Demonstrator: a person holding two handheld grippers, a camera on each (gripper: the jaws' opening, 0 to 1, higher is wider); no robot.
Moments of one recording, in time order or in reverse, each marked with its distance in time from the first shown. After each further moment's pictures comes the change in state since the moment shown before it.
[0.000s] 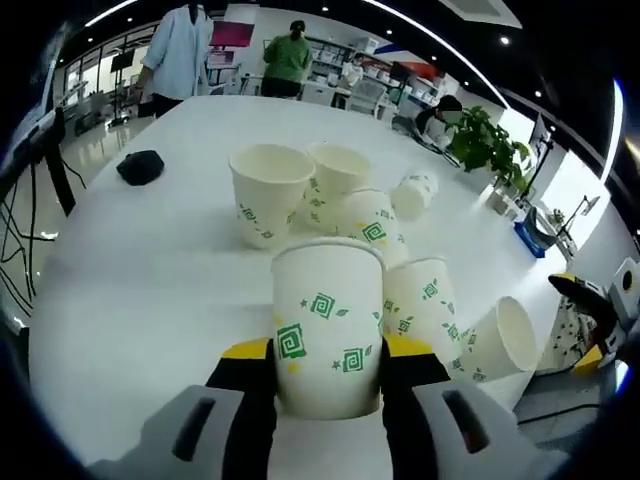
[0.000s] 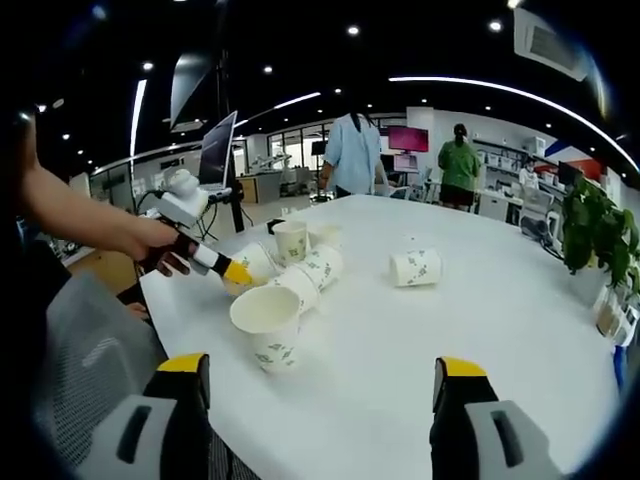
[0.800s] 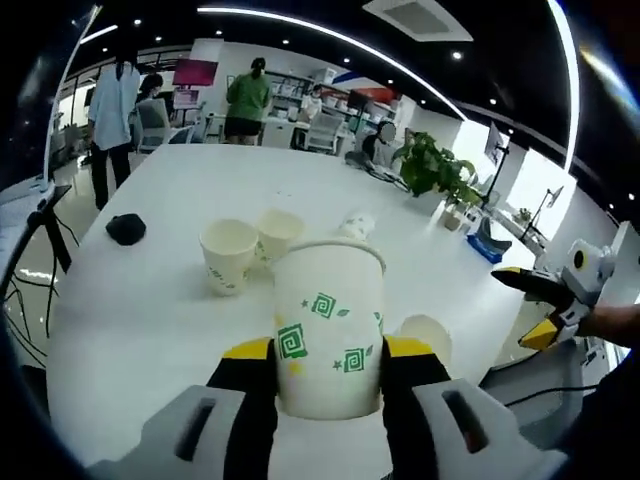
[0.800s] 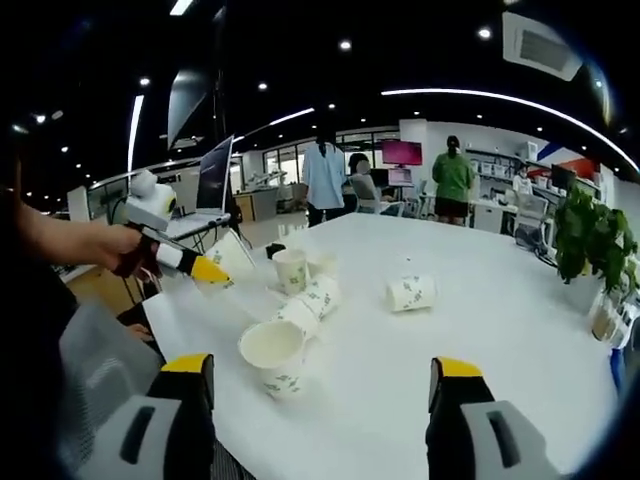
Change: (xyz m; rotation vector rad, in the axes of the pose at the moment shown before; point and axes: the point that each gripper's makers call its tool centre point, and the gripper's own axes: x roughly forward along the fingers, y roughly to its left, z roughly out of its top) left arm -0.070 -0.051 0.040 0.123 -0.142 -0.159; right arm -0.017 0.005 0.040 0.021 -0.083 -0.010
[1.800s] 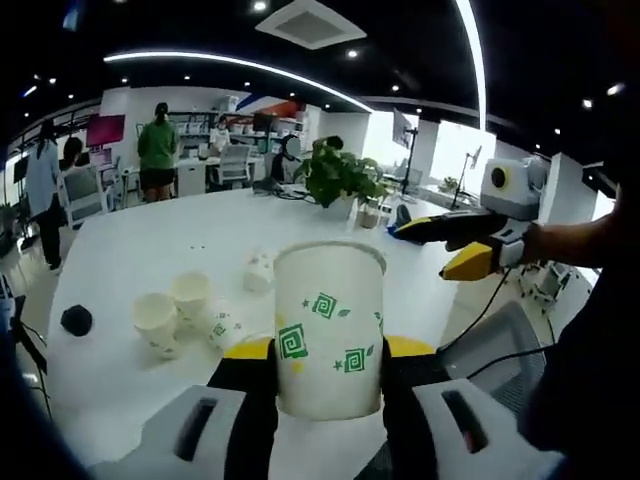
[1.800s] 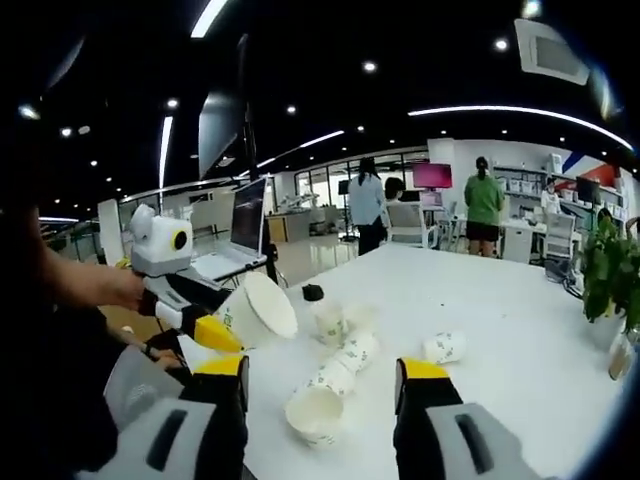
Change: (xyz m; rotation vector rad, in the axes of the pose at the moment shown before) left arm -0.029 -0.089 0.021 0.278 -0.055 -0.291; right arm -0.004 0.029 0.079 -0.005 -0.092 0.160
